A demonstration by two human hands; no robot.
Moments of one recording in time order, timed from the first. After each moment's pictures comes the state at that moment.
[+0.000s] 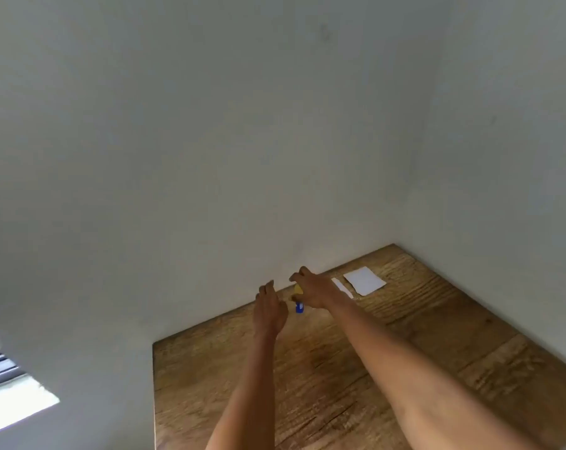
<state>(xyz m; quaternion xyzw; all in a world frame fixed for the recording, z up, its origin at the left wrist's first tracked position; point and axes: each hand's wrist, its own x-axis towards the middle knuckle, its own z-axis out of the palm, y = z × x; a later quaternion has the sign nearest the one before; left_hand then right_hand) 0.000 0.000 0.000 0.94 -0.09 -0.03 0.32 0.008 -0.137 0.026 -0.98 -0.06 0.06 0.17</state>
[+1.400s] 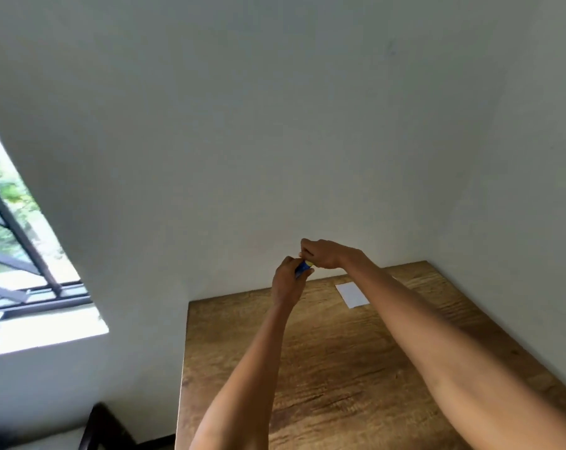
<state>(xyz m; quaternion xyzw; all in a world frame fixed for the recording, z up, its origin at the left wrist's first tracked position) -0.024 0.020 0.049 0.87 -0.09 0.11 0.48 0.008 -0.099 0.124 -0.97 -0.18 0.12 0.12</state>
